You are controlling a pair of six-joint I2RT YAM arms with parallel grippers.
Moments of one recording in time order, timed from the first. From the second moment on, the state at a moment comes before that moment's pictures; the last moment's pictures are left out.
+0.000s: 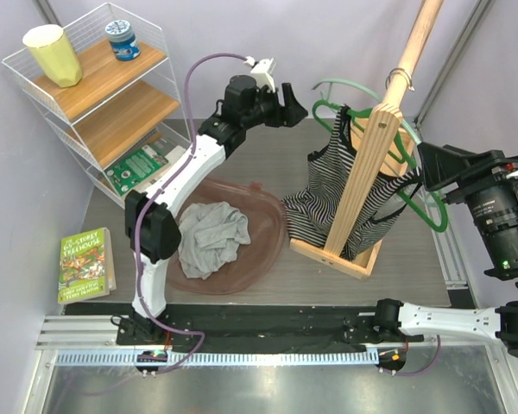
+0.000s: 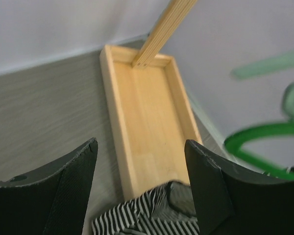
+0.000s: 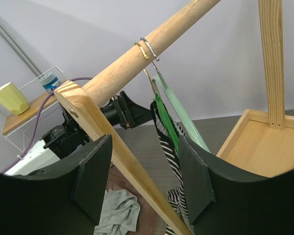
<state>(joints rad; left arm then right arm) -0.57 2.06 2.10 -0.18 0.27 -0.44 1.24 0.74 1.64 -0.53 1.02 0.11</state>
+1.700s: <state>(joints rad) -0.81 1.85 1.62 0.46 0.28 0.61 1.24 0.73 1.66 -0.60 0.99 0.16</state>
